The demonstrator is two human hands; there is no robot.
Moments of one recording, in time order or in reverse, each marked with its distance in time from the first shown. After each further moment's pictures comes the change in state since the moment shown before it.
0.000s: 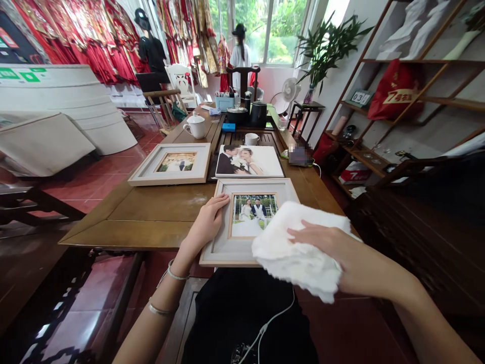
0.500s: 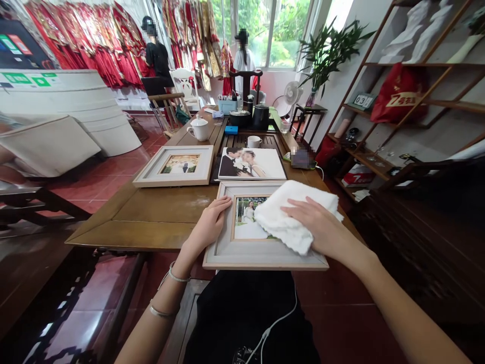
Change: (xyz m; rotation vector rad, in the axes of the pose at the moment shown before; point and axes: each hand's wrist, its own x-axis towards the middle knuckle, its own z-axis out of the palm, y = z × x) left_hand -0.001 0.002 -0.004 0.003 -0.044 -0.012; right_hand 0.054 0.024 0.015 -0.257 0.142 0.005
